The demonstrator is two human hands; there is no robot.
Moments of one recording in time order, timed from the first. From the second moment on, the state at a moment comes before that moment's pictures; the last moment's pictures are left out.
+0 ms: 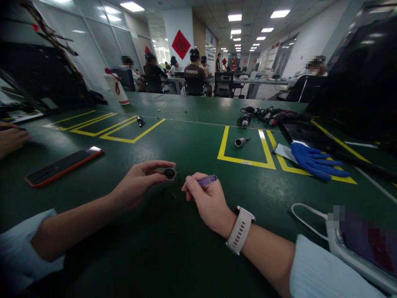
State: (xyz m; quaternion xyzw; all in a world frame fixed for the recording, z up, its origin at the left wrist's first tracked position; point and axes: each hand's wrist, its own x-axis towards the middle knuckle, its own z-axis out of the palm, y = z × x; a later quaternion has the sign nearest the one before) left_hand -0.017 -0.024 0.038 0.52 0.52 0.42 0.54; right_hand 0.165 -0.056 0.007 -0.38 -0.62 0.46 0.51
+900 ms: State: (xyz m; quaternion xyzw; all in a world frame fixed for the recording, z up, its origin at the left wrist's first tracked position) left_hand -0.015 -0.025 0.038 0.51 0.51 0.41 0.55; right_hand 0.160 -0.054 0.008 -0.43 -0.68 0.45 0.39
